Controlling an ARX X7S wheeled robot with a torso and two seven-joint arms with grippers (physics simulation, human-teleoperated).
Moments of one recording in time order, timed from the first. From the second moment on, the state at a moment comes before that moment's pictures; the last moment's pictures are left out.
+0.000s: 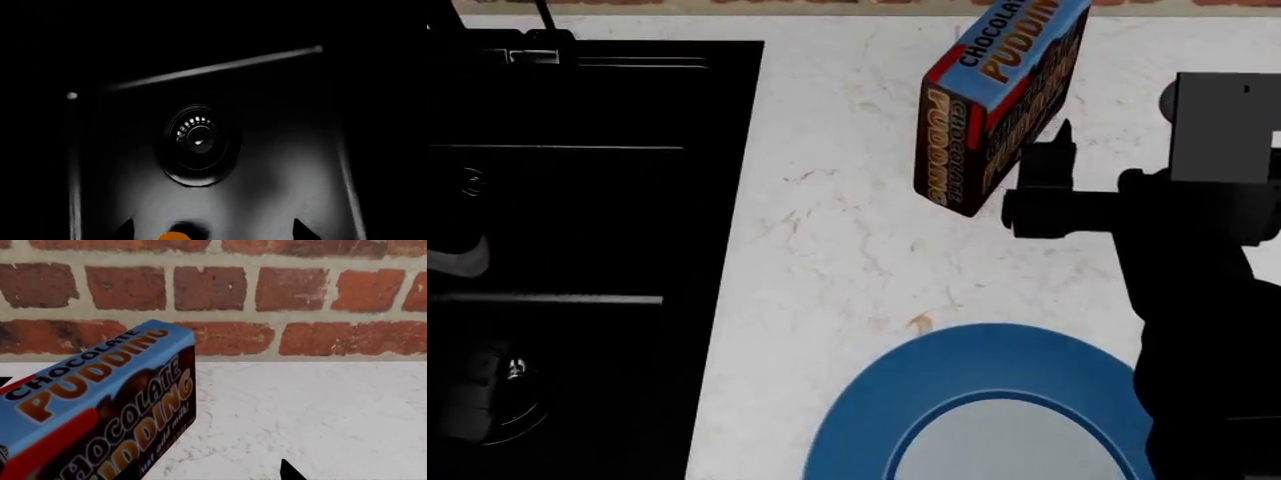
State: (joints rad) left arm -1.15 -0.69 0.45 -0.19 -1.54 -1.55 -0.85; right arm 0.87 0.35 -0.02 -0.10 0.40 0.95 0.13
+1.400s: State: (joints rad) left arm -1.10 -0.78 0.75 -0.28 -1.45 -1.37 -0.69; right arm 0.84 0.36 -0.03 -0.07 0.41 0.91 0.13
